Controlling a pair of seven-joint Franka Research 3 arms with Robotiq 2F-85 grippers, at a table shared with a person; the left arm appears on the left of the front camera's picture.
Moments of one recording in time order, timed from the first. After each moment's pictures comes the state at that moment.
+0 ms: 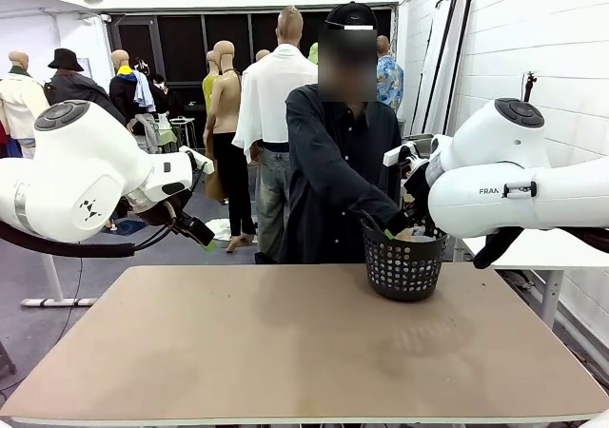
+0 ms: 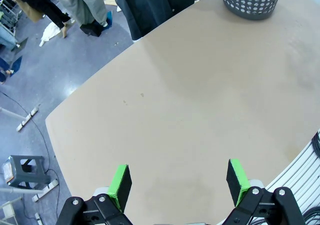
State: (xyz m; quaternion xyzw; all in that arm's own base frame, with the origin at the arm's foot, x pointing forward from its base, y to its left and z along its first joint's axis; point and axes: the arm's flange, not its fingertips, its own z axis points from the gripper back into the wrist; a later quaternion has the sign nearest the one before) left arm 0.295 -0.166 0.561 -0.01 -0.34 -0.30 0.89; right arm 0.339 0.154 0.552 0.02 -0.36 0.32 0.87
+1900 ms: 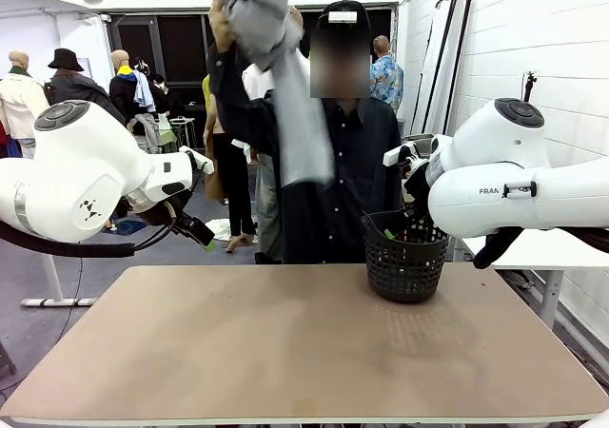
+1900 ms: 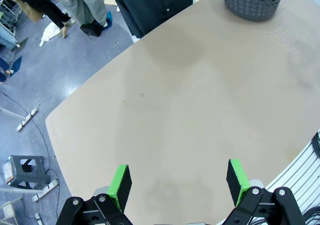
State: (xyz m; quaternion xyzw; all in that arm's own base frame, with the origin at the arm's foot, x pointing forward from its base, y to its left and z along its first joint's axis) left arm 0.295 -0.166 0.561 -0.01 -0.34 -0.30 0.89; right arm 0.339 0.154 0.552 0.02 -0.36 0.32 0.87
